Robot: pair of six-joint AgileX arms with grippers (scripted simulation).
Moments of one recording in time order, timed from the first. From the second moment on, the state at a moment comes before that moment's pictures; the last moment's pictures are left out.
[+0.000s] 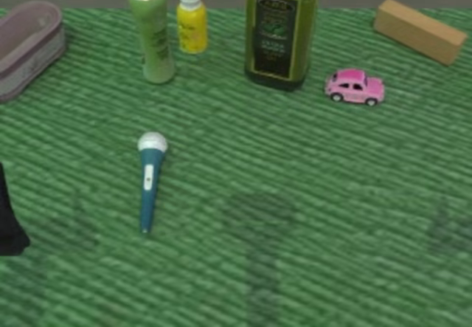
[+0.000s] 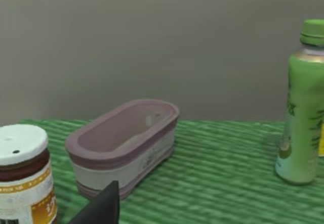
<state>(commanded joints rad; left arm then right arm) 0.00 0.00 0.00 0.00 0.00 0.00 0.00 0.00 0.00 0.00 0.00 0.00</state>
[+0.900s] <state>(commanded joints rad) -0.22 0.88 0.60 -0.44 -0.02 -0.20 0.00 0.00 0.00 0.00 0.00 0.00</state>
